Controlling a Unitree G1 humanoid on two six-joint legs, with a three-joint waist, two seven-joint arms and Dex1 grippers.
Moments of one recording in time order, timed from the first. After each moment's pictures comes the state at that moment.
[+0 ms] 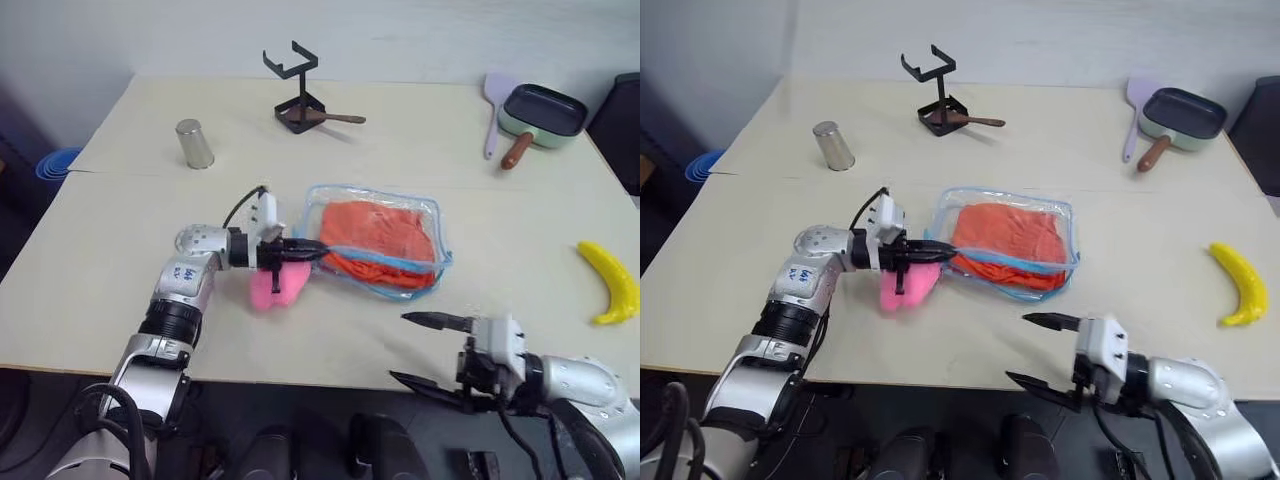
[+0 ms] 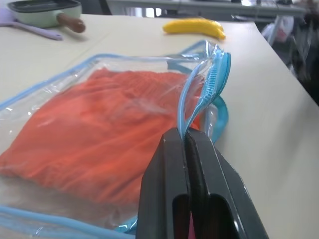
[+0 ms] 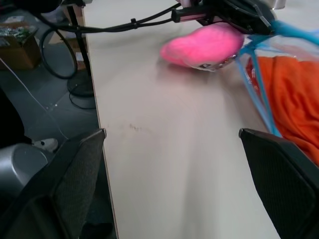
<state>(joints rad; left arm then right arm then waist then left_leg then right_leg) -0.75 0.39 -0.09 0.39 -0.30 0.21 -1.18 0.15 -0.72 -0.03 -0.59 0.55 0.26 0.92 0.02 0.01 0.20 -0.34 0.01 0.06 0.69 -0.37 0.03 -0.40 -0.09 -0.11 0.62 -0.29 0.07</state>
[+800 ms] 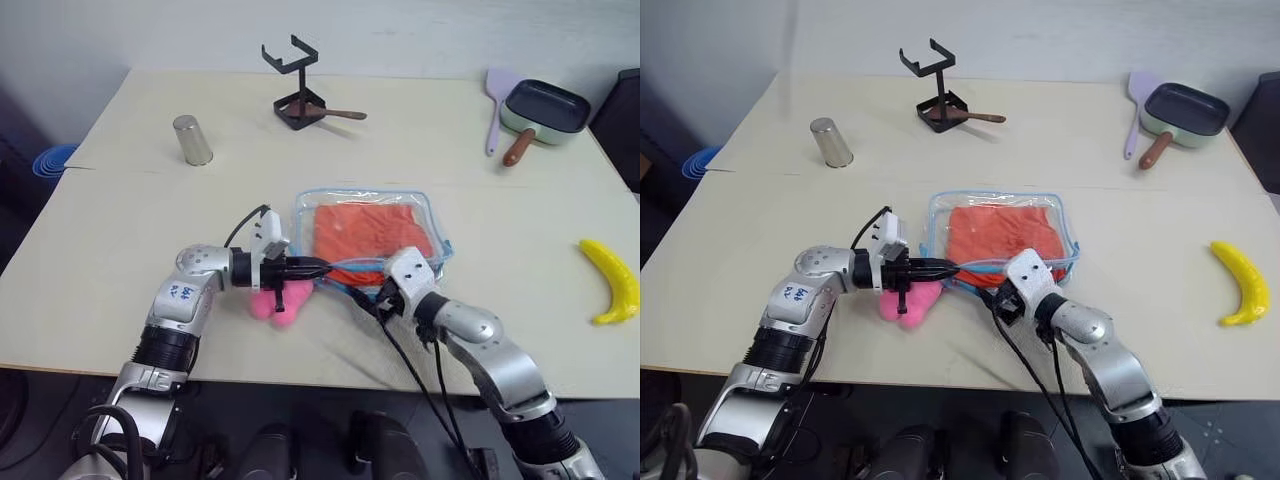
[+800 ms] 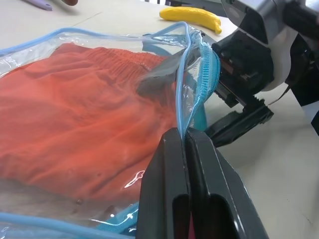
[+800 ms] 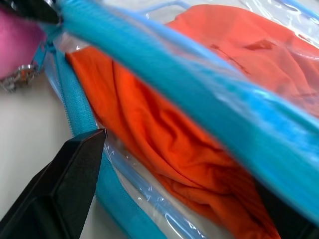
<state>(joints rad) -0.60 0.41 -0.12 0.19 -0.31 0.33 -1.12 -0.25 -0.47 0.27 -0.36 0.09 0.52 0.41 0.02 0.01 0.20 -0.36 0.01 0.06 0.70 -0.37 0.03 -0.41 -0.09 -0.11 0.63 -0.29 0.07</state>
